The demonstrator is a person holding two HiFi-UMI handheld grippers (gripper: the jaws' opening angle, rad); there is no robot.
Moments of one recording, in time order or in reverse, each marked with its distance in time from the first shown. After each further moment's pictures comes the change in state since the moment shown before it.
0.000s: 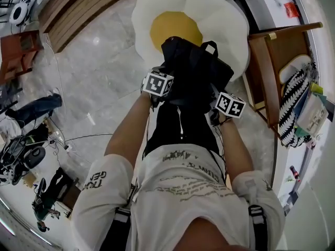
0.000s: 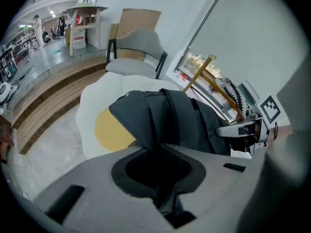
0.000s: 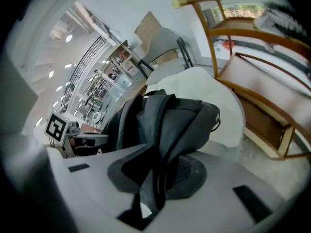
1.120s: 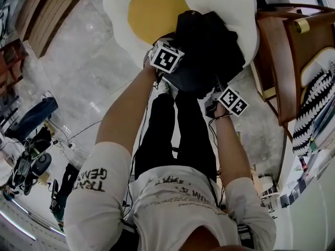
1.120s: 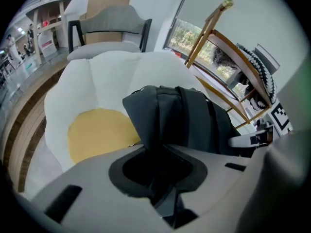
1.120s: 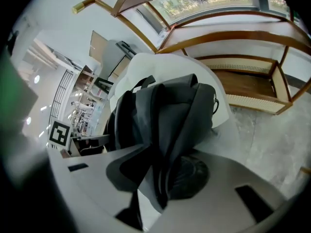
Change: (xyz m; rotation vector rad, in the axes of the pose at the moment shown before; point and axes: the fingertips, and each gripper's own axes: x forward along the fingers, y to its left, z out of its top) left arm 0.207 0.011 0.031 0.227 0.086 -0.045; right arm 0.091 -0.143 -0.047 0.436 -0.144 -0.092
